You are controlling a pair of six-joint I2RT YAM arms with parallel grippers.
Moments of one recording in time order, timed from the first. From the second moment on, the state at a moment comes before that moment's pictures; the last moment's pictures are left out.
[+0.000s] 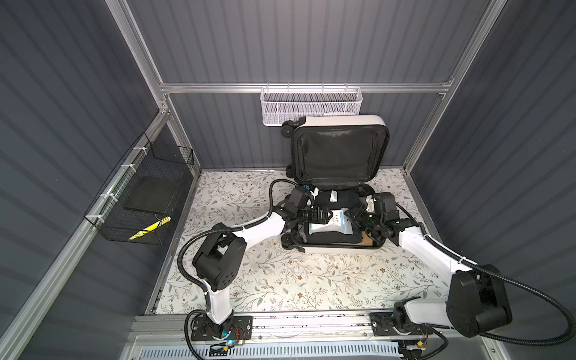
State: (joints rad) left arm -0.72 1.81 1.29 -0.13 0.26 -0.49; right arm 0.25 1.33 0.83 -0.21 -0.32 0.96
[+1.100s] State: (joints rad) left arm -0.48 1.81 1.81 -0.32 0.00 -0.07; right arm 0.33 0.84 0.60 -0.38 -0.46 0.86
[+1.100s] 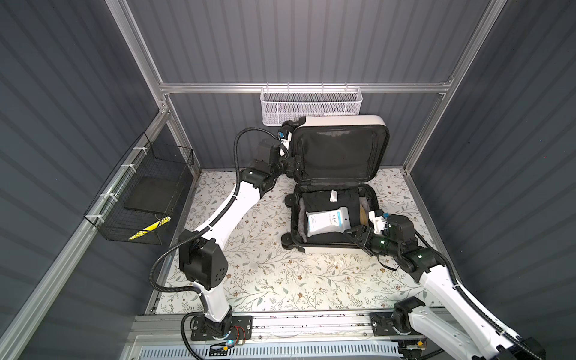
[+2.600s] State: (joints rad) left arm -0.44 1.98 1.98 -0.11 0.08 -0.01; right arm 0.41 0.74 0.31 -0.31 -0.42 0.91
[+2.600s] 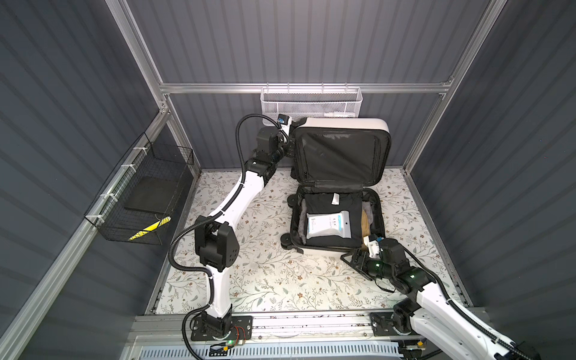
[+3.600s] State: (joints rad) left arm -0.65 1.37 1.19 -0.09 0.11 -0.21; right arm 0.46 0.73 1.00 -0.52 -0.61 0.75
